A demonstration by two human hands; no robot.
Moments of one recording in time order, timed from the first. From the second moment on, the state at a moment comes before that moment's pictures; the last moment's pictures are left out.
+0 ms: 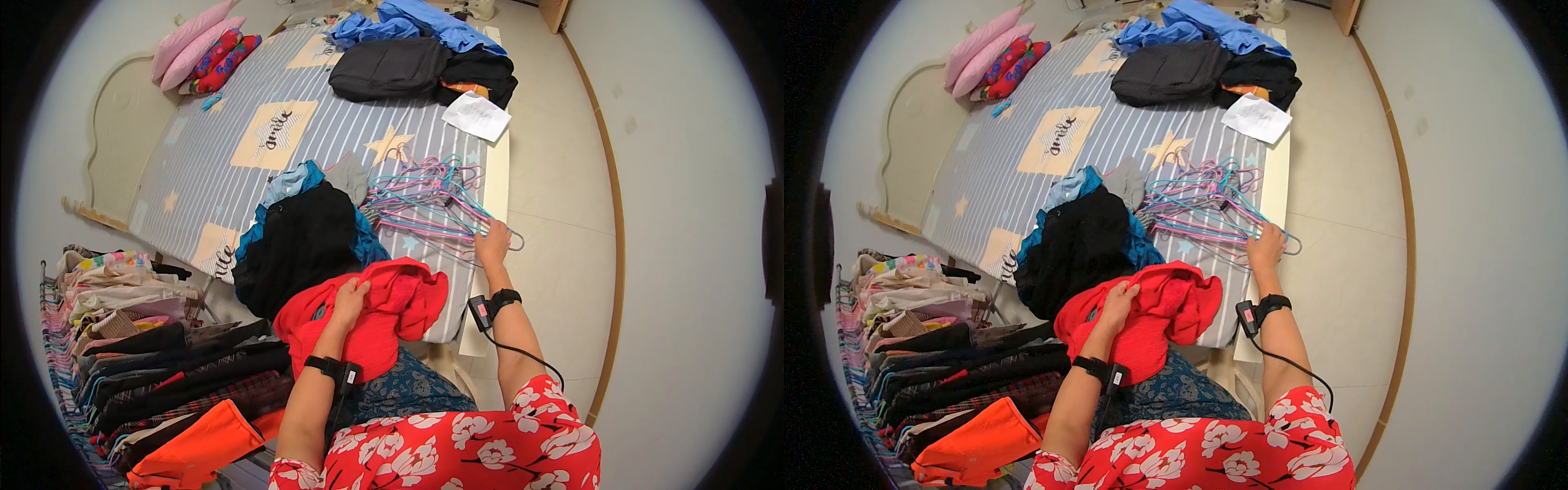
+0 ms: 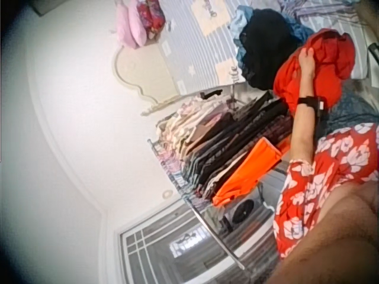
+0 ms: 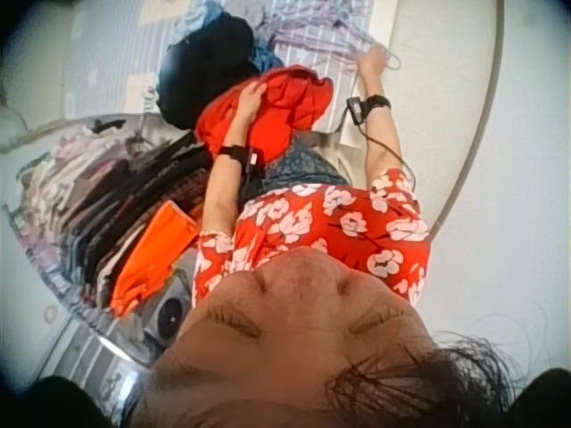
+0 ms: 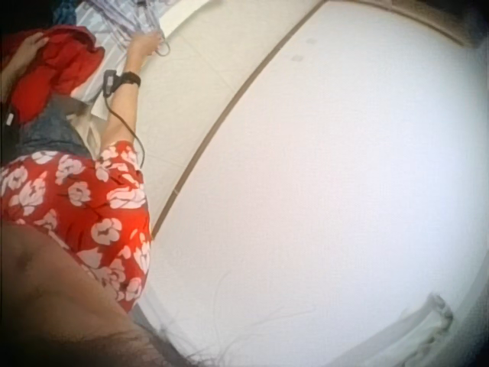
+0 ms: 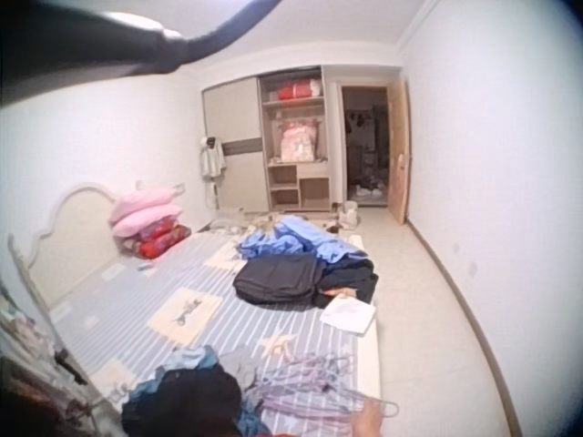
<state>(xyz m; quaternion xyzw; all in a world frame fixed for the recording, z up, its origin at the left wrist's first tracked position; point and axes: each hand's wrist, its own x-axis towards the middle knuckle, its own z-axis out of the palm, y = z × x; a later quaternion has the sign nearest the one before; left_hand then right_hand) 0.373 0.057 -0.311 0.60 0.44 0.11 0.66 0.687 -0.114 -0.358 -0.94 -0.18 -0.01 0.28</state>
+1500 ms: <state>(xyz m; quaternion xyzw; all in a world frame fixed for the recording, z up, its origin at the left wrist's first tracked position) 0.381 0.052 -0.291 0.45 0.45 0.16 0.76 0.650 -0.087 -0.366 -0.90 -0.23 0.00 0.38</state>
